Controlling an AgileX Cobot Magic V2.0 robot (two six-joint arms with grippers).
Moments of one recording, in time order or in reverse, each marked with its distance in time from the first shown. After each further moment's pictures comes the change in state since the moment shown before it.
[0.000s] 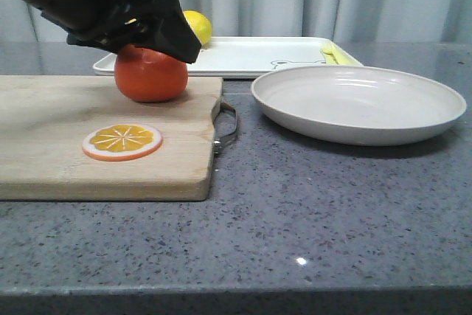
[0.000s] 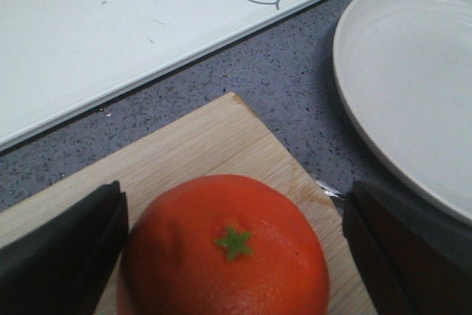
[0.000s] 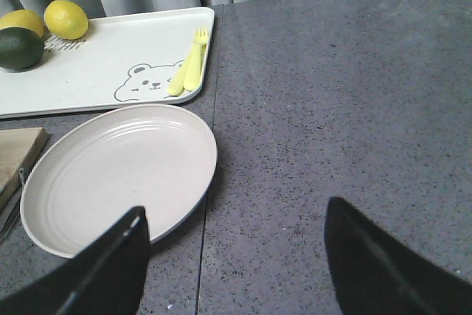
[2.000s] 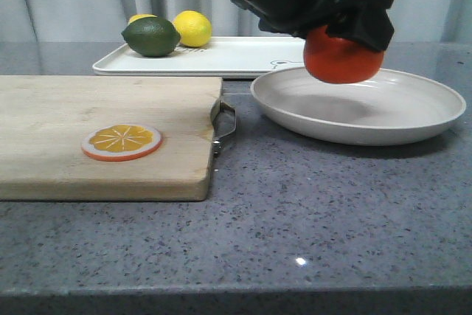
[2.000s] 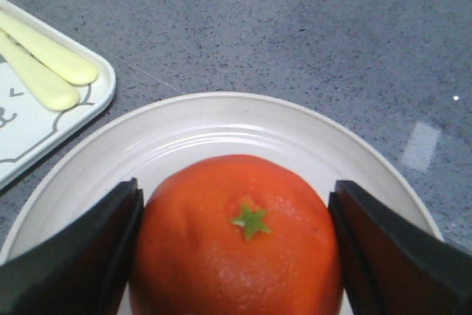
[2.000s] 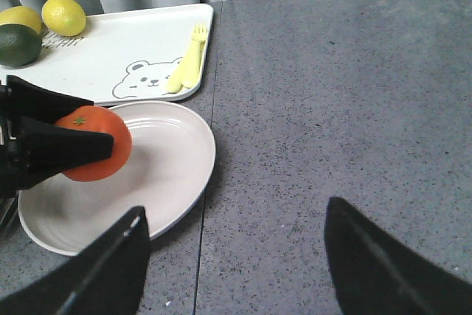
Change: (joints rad) left arm -0.343 0.309 -0.401 -0.011 -0.044 0.000; right arm 0.000 0.000 0.000 -0.002 0.005 0.000
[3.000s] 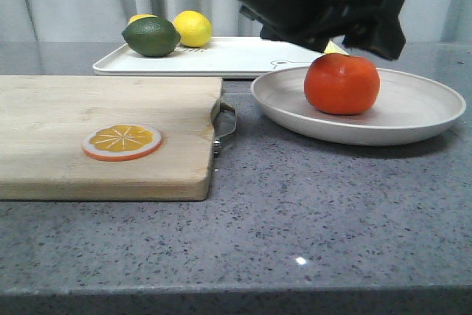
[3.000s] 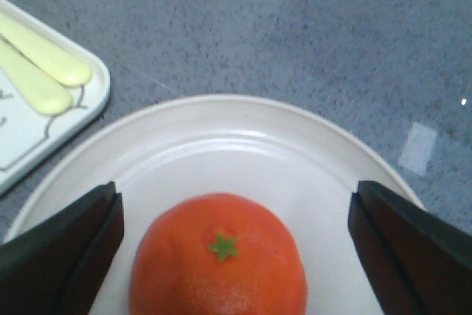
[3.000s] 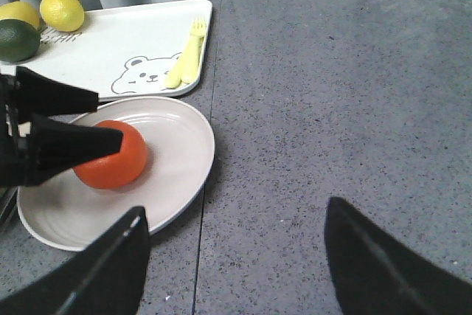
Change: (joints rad) left arm -0.002 0.001 -0.023 -0.004 0.000 0.000; right arm 0.000 0.000 0.000 0.000 0.012 0.000
